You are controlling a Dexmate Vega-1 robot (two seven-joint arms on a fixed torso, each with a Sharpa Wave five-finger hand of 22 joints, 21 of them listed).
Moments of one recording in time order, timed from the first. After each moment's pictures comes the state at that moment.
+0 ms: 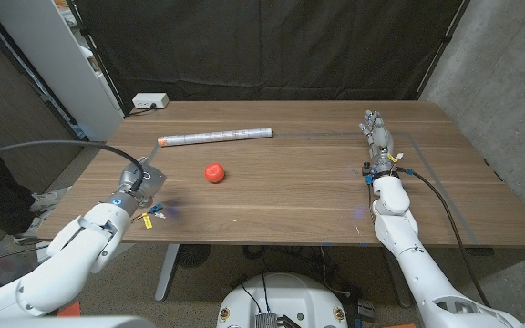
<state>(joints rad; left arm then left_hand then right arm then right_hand) 1.77 1.14 -0.03 -2.27 1.39 0.58 -0.29 1.22 0.06 0.26 -0.16 0.18 1.16 0.01 0.33 0.19 0.75 -0.17 0.66 0.49 0.52 -0.05 0.43 0.42 0.16 -0.04 0.59 0.21 -0.94 -0.12 0.00 -1.23 0.19 0.50 -0.03 0.14 0.13 0.38 0.11 0.27 0.29 0.02 0.19 0.18 0.23 0.04 0.20 0.19 0.12 -0.04 0.19 0.18 0.28 -0.04 0.19 0.17</state>
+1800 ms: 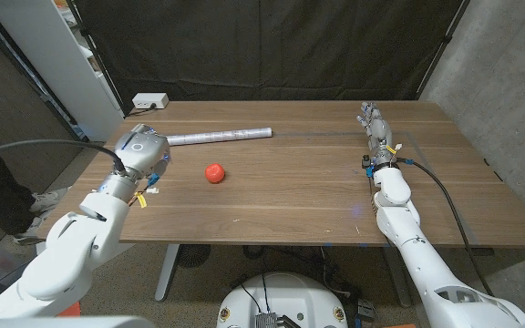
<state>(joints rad) 1.70 0.85 -0.13 -2.32 1.14 0.42 0.13 1.24 0.05 0.26 -0.16 0.19 1.17 0.01 0.33 0.19 0.76 -0.16 0.65 0.50 0.53 -0.05 0.43 0.46 0.16 -0.04 0.61 0.21 -0.89 -0.14 -0.02 -1.22 0.17 0.49 -0.02 0.14 0.13 0.38 0.11 0.27 0.29 0.02 0.19 0.18 0.24 0.04 0.20 0.19 0.13 -0.04 0.19 0.18 0.28 -0.04 0.19 0.17</state>
